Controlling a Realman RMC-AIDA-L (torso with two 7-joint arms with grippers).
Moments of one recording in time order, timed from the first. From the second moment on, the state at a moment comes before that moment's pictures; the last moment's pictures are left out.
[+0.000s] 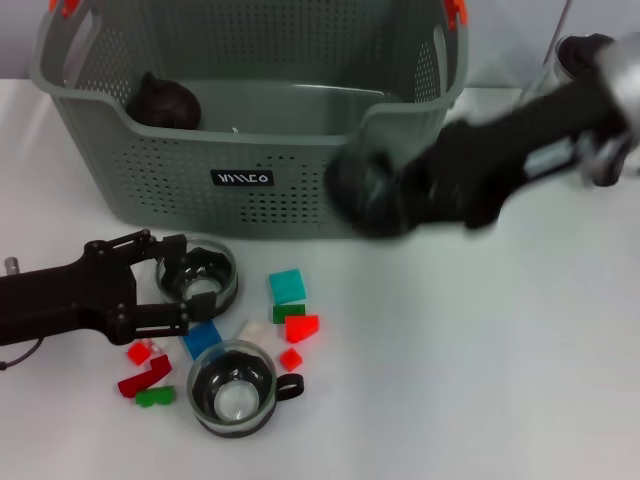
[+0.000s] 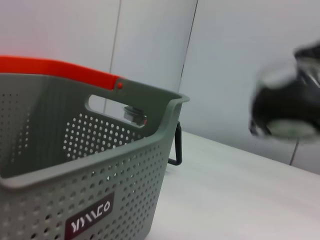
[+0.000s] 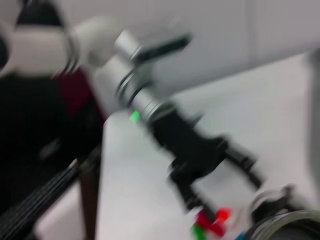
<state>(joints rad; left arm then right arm) -0.45 -2.07 0.29 0.65 2.24 1.77 -1.16 0.80 2.09 -1.00 -1.34 -2.07 -1.88 2.21</state>
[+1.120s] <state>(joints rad) -0.48 -2.08 0.29 0.59 2.24 1.70 -1.16 1.20 2.07 -1.04 -0.67 -2.42 -0.94 2.02</state>
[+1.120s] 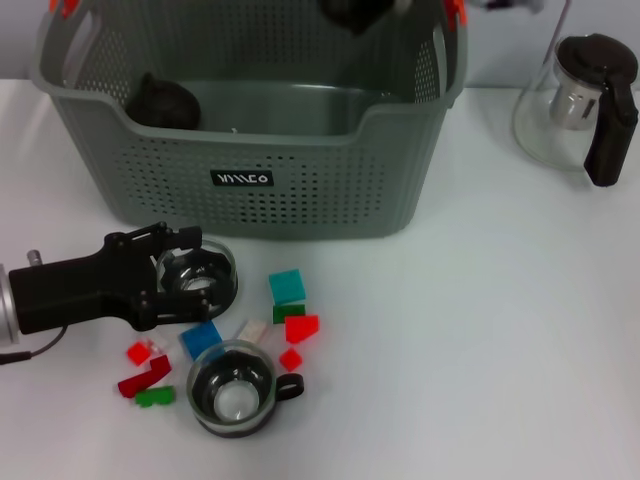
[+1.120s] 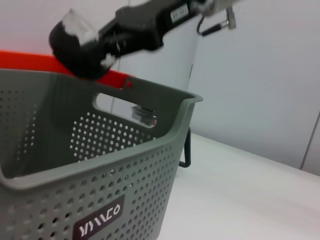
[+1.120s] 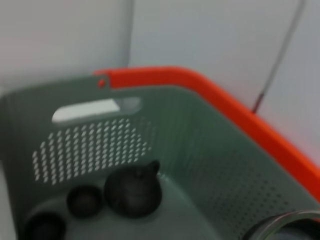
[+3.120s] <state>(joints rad) -0.48 -2.09 0.30 0.59 2.24 1.69 -1.17 1.23 2.08 -1.22 -0.51 -2.48 -0.82 2.15</state>
